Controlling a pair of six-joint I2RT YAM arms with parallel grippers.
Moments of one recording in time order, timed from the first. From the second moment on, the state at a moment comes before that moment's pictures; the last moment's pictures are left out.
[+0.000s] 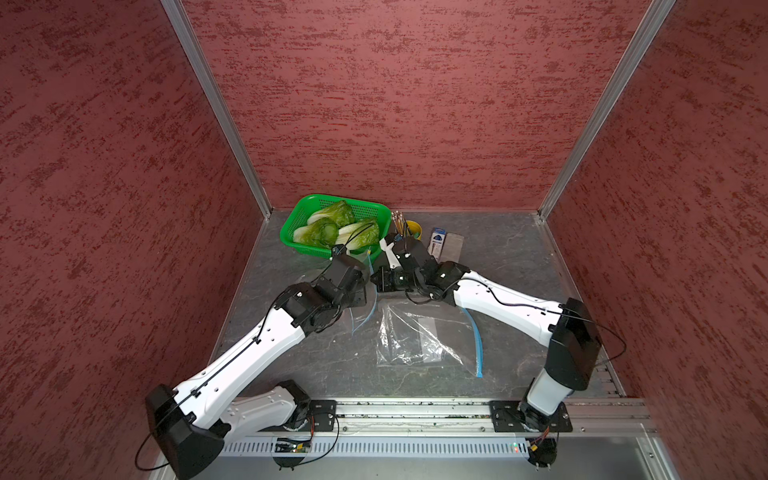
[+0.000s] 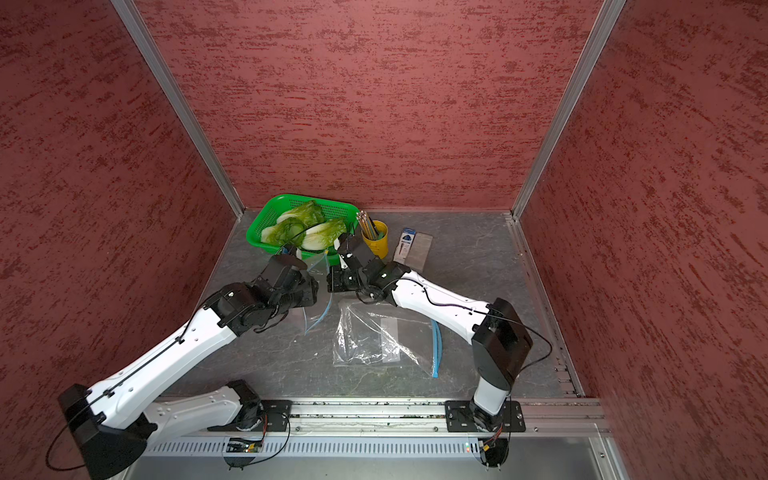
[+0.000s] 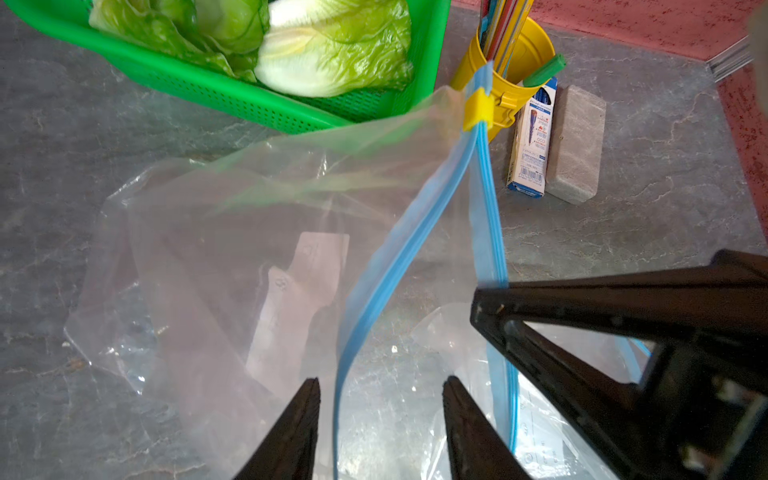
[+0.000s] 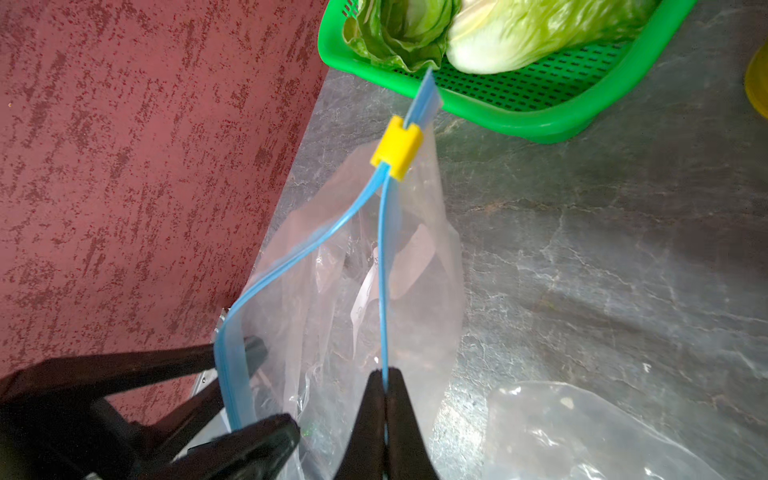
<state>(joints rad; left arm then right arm) -0.69 1.09 1.08 -0.87 -0.32 -0.67 0.89 1.72 1.43 -0.33 -0.19 0.72</state>
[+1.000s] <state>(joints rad) -0.63 1.09 0.96 -0.74 -0.43 -0.69 0.89 1.72 1.43 -0.35 -0.15 0.72</state>
